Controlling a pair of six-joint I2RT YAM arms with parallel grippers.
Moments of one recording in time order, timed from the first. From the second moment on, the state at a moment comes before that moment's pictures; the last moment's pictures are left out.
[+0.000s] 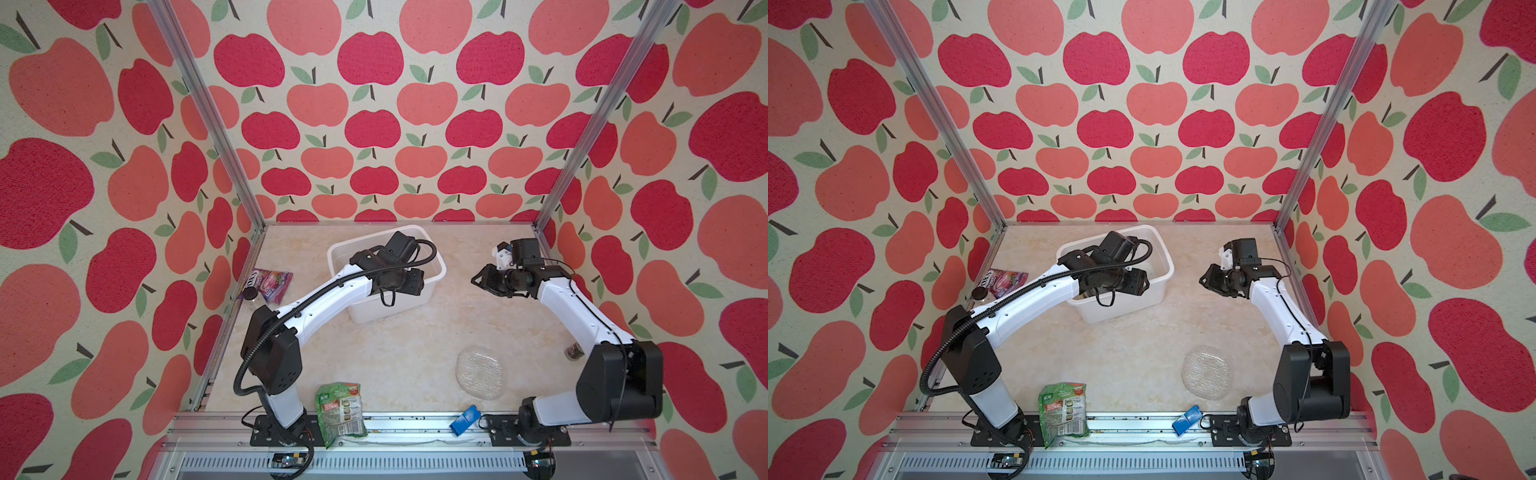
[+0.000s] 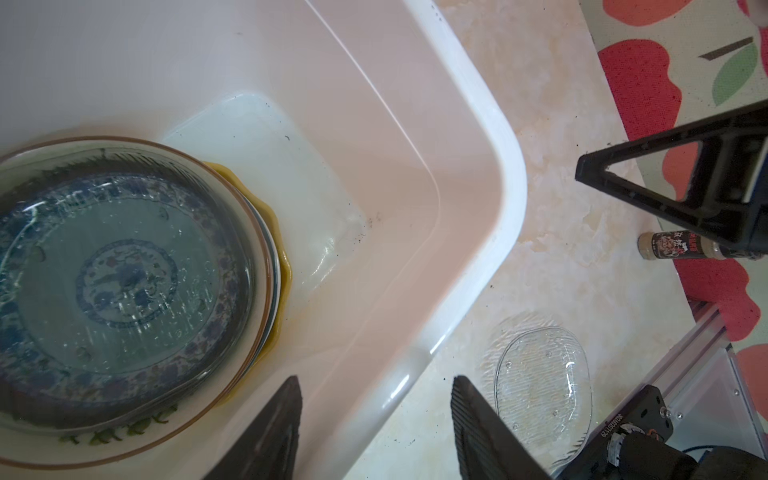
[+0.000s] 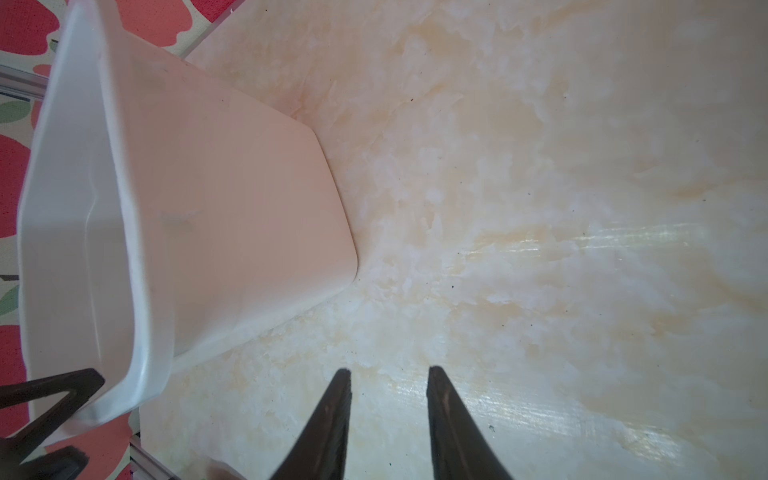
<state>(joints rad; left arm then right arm) -0.76 1.72 1.54 -0.72 0.08 -0.44 0.18 1.43 1.07 -0.61 -0.39 0.41</state>
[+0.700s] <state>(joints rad) -0.91 1.90 1.62 -0.51 0.00 -0.39 0.18 1.31 0.87 -0.51 -0.38 0.41</state>
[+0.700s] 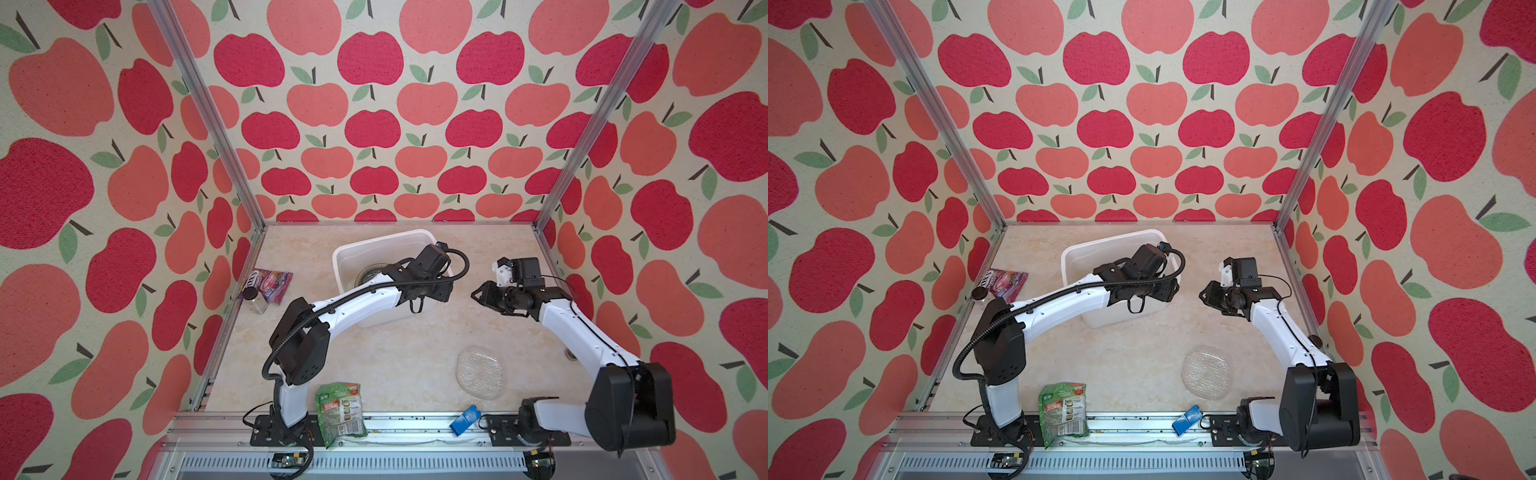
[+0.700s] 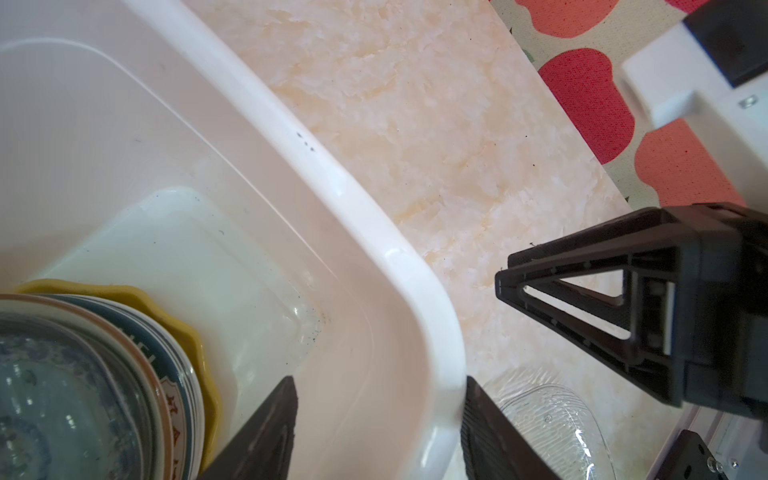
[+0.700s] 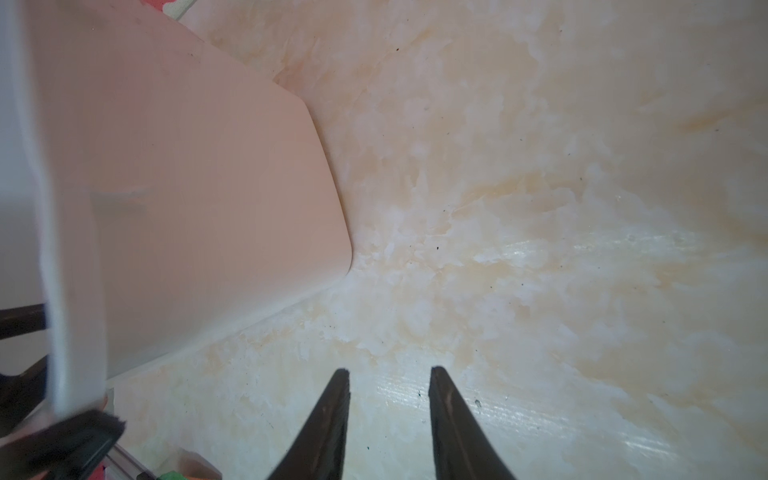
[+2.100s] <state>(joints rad) -0.95 1.65 1.59 -0.51 -0.15 -0.17 0.12 1.21 0.79 -0.46 -0.42 0.45</state>
